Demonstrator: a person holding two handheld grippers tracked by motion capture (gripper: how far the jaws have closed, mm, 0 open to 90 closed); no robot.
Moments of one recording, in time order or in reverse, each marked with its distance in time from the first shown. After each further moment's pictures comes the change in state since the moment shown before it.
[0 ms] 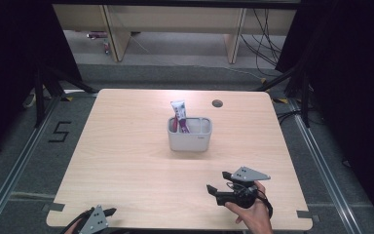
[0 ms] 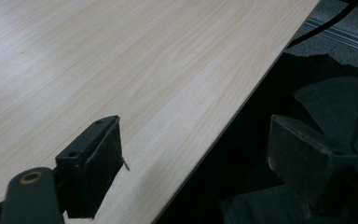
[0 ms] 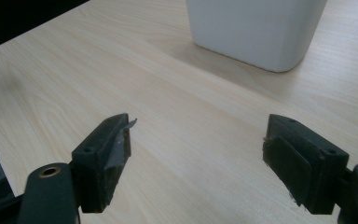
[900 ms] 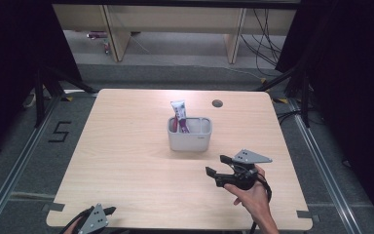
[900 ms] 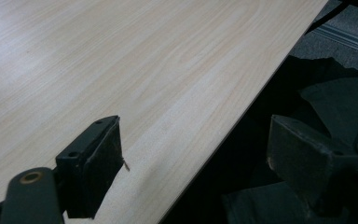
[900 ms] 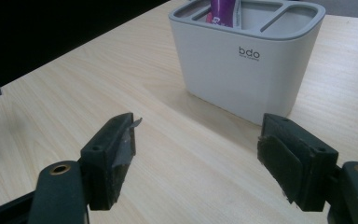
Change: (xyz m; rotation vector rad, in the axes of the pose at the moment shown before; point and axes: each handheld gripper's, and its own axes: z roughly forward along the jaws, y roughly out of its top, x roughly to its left) left arm 0.001 0.003 0.000 0.006 -0.001 -0.012; right arm -0.018 0.041 0.007 -0.096 0.026 -0.025
